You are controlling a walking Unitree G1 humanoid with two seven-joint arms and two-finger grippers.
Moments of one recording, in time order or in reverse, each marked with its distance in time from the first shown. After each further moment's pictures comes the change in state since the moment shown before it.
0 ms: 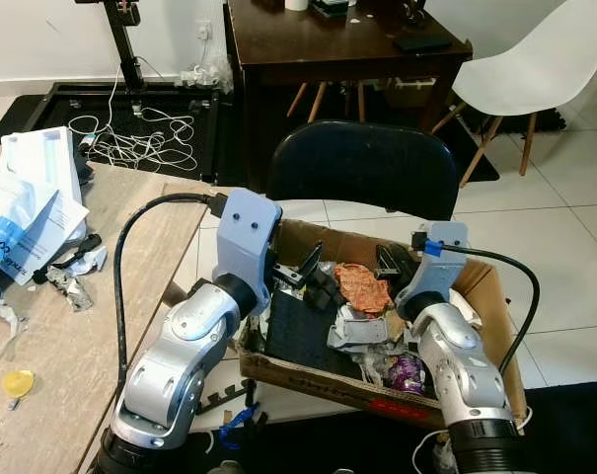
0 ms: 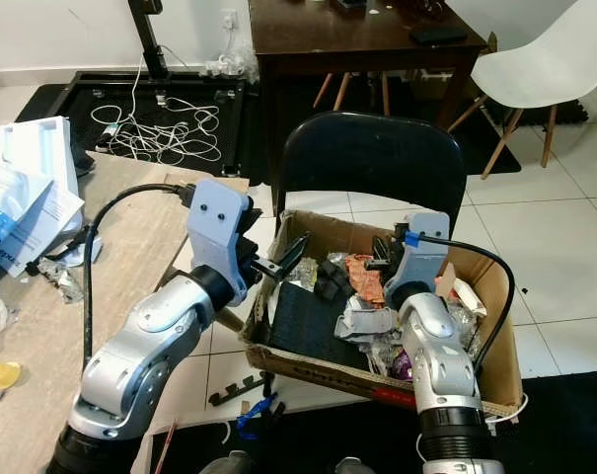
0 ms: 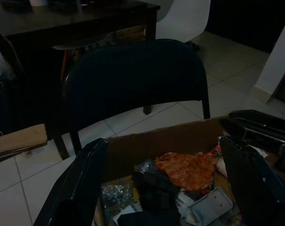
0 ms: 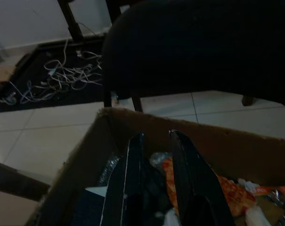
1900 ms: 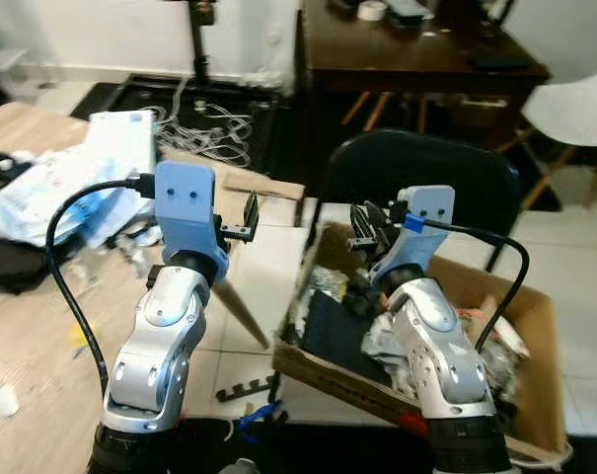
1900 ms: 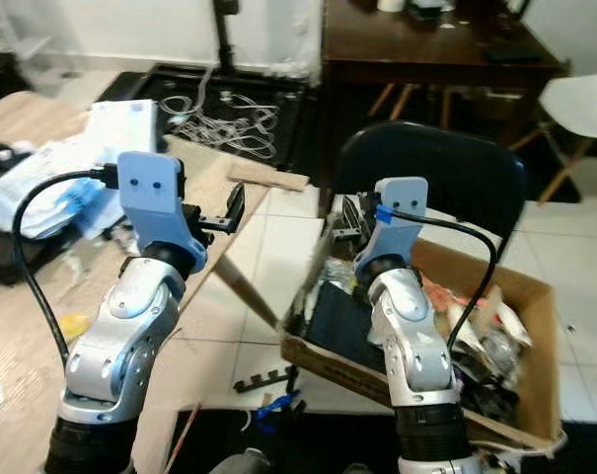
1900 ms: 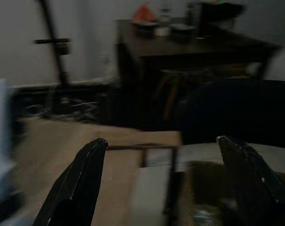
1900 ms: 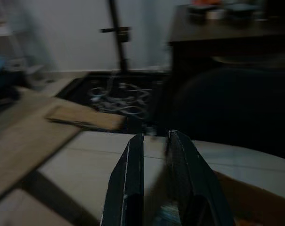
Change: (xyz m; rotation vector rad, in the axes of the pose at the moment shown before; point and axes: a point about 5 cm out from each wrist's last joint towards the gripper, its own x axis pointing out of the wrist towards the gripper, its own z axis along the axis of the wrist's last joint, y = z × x) left arm -0.005 0.037 0.016 -0.007 -0.122 0.357; right arm 0.001 0.041 0.039 -0.034 -0.149 0.060
